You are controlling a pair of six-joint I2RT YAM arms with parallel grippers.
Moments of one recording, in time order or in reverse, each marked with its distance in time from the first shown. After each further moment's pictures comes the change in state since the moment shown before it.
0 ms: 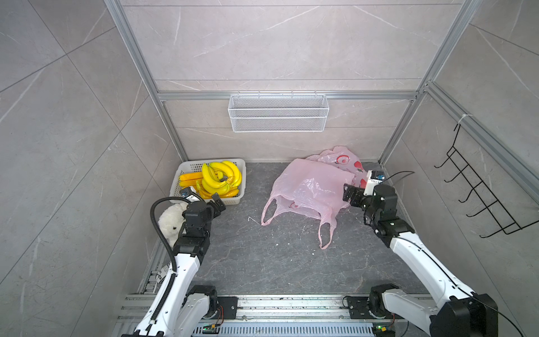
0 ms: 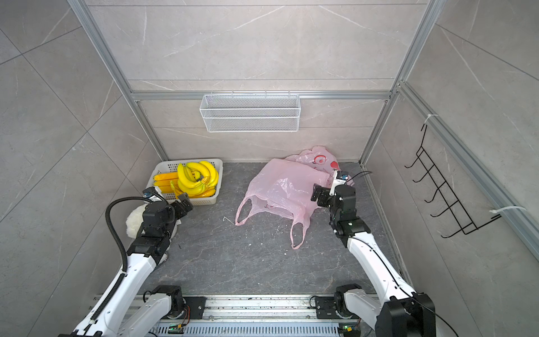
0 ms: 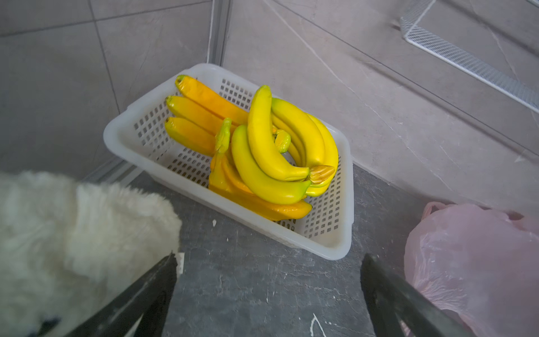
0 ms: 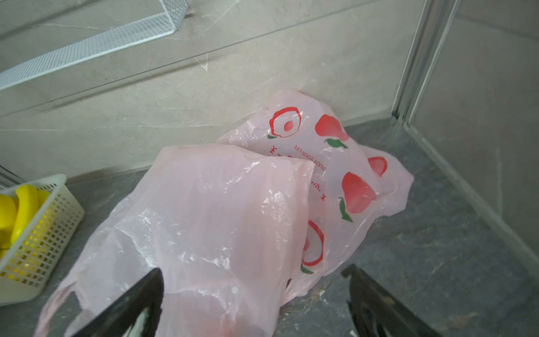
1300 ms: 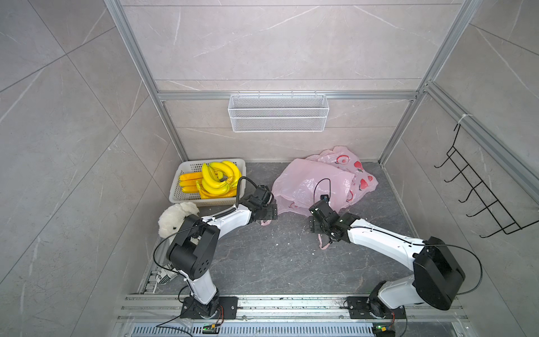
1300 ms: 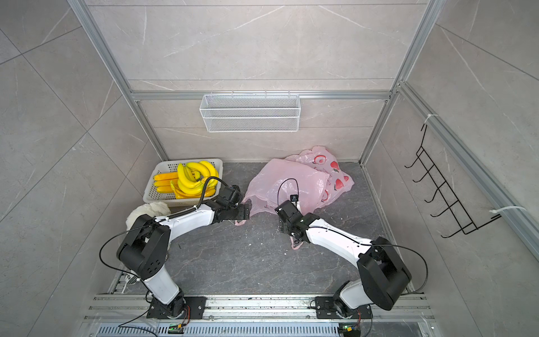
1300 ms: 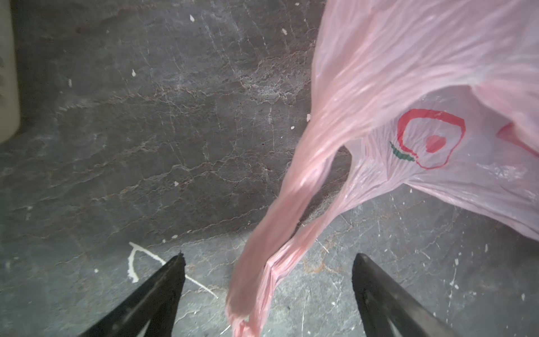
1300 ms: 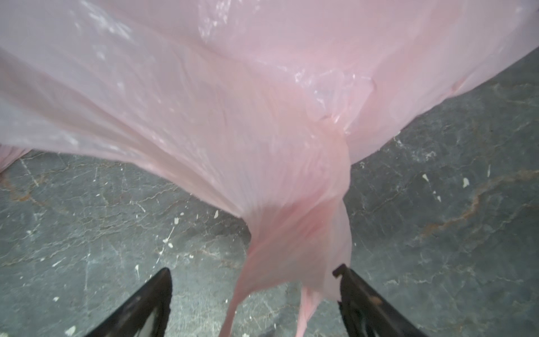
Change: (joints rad) left arm -0.472 0.893 0.412 -0.120 0.178 0.079; right arm 0.545 0.361 0.083 -0.394 0.368 0.212
